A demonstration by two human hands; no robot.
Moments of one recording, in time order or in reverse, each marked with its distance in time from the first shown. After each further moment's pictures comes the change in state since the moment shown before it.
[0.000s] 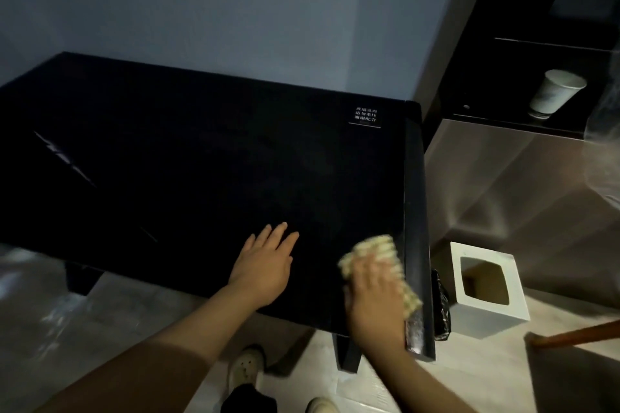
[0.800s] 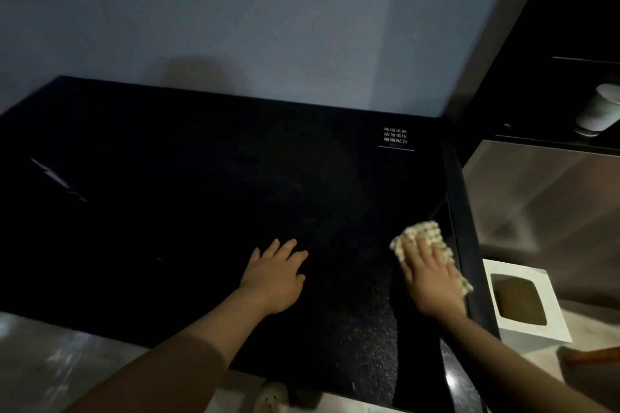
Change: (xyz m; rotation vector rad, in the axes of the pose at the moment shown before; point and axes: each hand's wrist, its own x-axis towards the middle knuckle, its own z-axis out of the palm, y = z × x) left_hand 0.060 -0.075 -0.044 0.010 -0.204 0.028; right_hand 0.119 0.002 -0.017 0.025 -0.225 0.109
